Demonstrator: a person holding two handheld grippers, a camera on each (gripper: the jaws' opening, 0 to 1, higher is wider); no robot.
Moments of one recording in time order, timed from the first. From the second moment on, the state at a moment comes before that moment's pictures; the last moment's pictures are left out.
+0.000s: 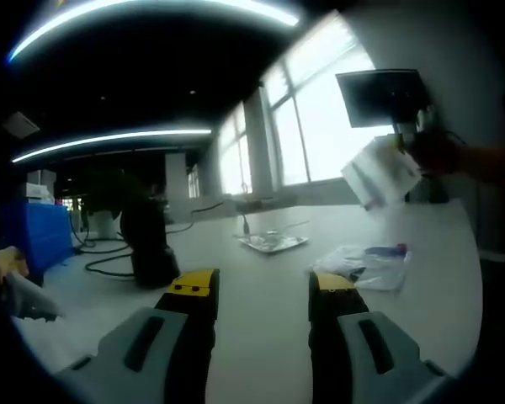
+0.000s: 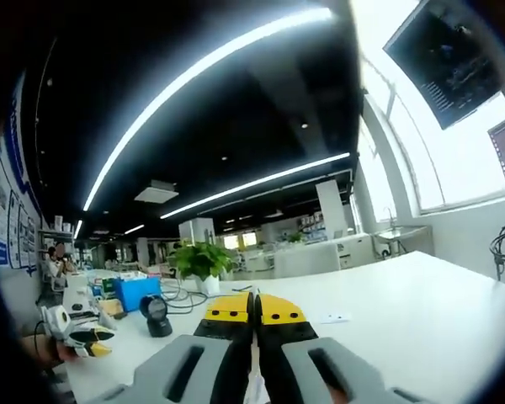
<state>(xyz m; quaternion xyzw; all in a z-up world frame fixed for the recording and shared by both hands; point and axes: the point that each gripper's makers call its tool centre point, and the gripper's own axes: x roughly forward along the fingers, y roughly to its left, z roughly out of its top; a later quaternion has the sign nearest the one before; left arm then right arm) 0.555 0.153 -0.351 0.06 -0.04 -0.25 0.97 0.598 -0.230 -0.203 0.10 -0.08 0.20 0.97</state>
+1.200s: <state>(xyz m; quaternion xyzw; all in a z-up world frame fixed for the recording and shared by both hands) 0.554 0.150 -0.355 0.06 -0.03 -0.26 0.96 0.646 -0.133 -0.143 0.12 -0.16 0.20 0.96</state>
